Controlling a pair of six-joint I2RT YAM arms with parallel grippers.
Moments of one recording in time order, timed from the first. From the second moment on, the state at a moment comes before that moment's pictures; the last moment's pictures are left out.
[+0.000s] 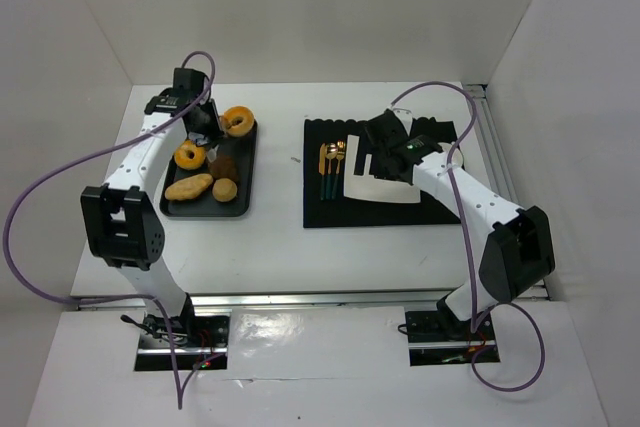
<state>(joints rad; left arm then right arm) -0.06 1.76 1.60 -0.79 -0.03 -0.37 0.51 1.51 1.25 -0.68 0.35 0.57</state>
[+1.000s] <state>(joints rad) -0.71 1.67 1.52 -0.67 0.21 -0.37 0.46 1.00 1.33 -0.80 0.60 0.65</state>
